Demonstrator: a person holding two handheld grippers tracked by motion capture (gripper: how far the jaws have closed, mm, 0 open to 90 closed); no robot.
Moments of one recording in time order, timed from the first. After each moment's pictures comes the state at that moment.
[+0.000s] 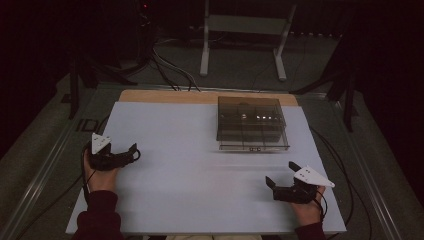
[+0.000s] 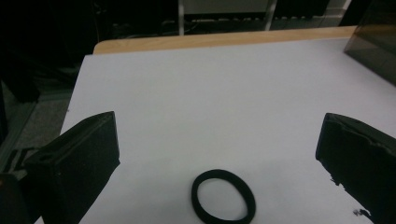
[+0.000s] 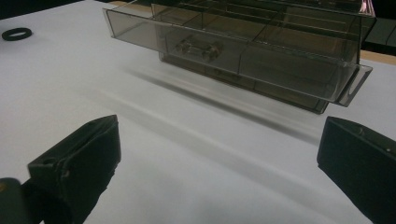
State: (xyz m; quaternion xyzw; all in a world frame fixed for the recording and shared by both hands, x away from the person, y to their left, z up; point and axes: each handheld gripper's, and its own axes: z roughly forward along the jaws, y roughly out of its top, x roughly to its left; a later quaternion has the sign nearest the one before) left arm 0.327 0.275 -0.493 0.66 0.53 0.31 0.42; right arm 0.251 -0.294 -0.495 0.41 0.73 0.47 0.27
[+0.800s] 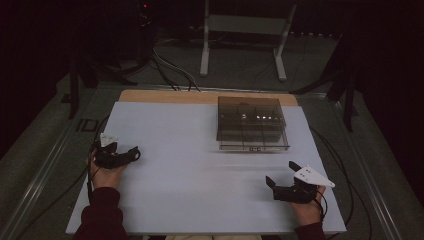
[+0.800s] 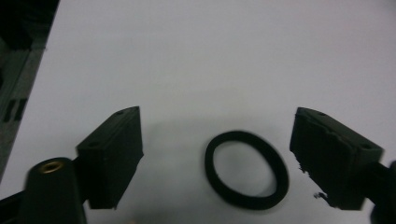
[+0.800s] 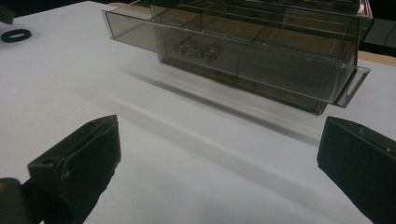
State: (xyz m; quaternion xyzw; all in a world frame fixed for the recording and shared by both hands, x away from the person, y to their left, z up) left arm 0.348 0.276 -0.519 0.70 0.58 0.24 0.35; right arm 0.251 -0.294 -0.495 0.42 0.73 0.47 0.27
